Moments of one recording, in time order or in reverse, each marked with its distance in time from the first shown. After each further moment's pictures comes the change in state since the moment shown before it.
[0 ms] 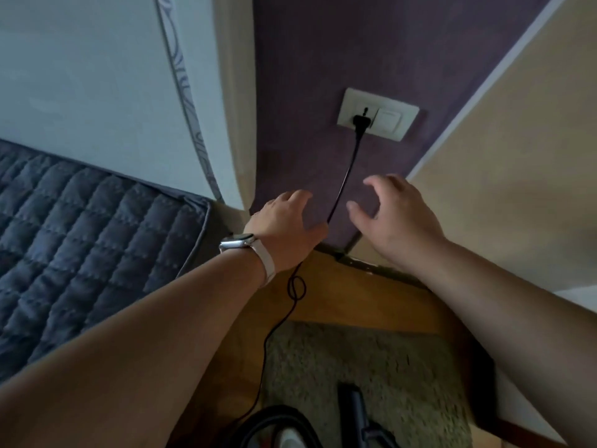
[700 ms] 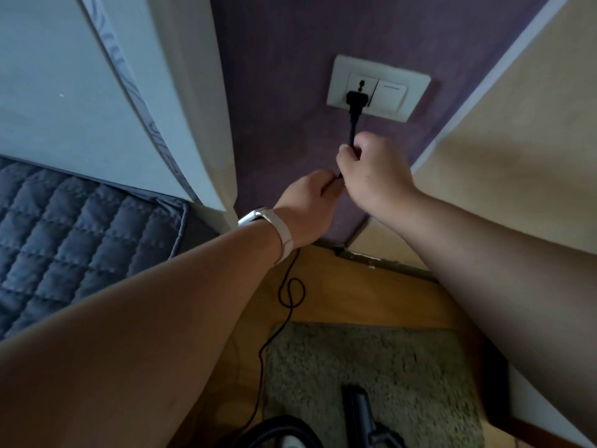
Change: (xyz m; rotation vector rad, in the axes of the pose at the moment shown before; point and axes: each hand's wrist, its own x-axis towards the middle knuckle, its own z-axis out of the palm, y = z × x) left_hand 0.076 0.022 0.041 -0.484 -0.066 0.030; right_hand 0.088 0.001 0.033 0.309 0.159 0.093
